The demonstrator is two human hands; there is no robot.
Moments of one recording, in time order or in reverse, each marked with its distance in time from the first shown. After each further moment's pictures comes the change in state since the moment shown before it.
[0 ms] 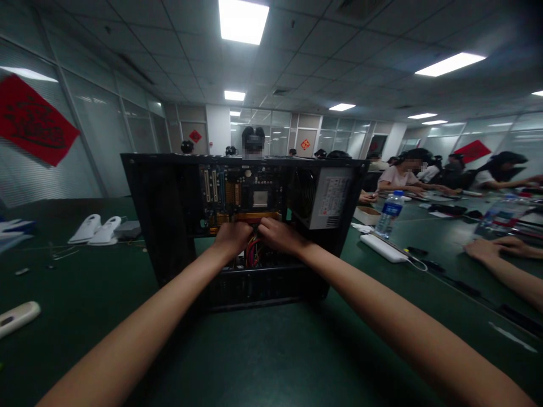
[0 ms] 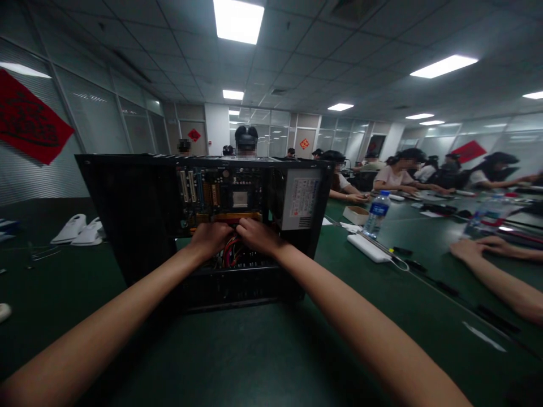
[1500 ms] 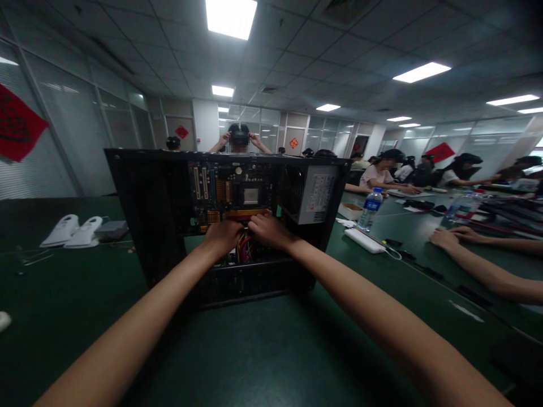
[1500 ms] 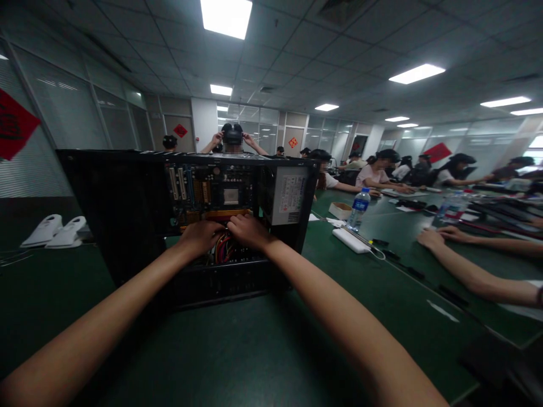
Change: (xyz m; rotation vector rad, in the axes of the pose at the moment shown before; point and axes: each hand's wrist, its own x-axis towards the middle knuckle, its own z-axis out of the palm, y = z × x) left_hand -0.005 -0.005 0.000 -0.182 -0.030 -0.057; right_hand 0.002 0.000 0.003 -0.100 -0.055 0.028
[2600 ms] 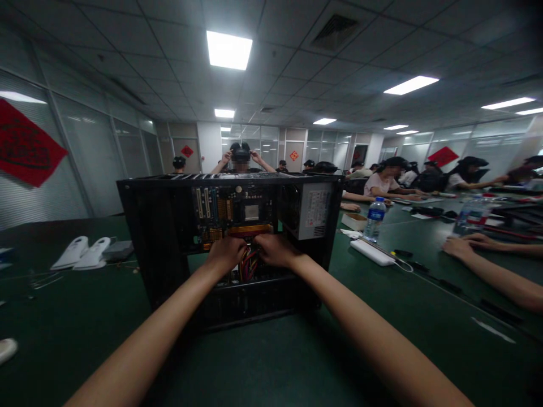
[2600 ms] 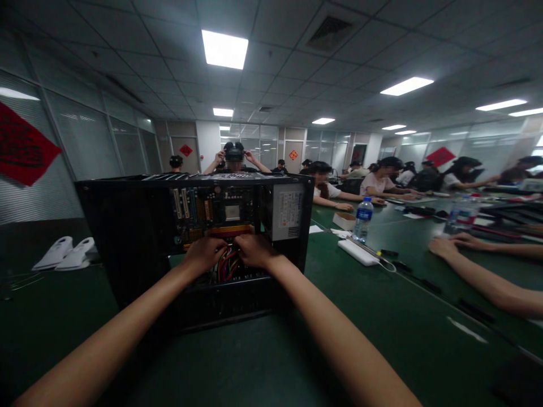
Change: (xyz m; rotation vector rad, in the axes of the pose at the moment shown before) left_hand 0.004 -0.004 0.006 -0.064 0.039 -0.041; right_hand -0.009 -0.007 -0.020 0.336 -0.077 0.240
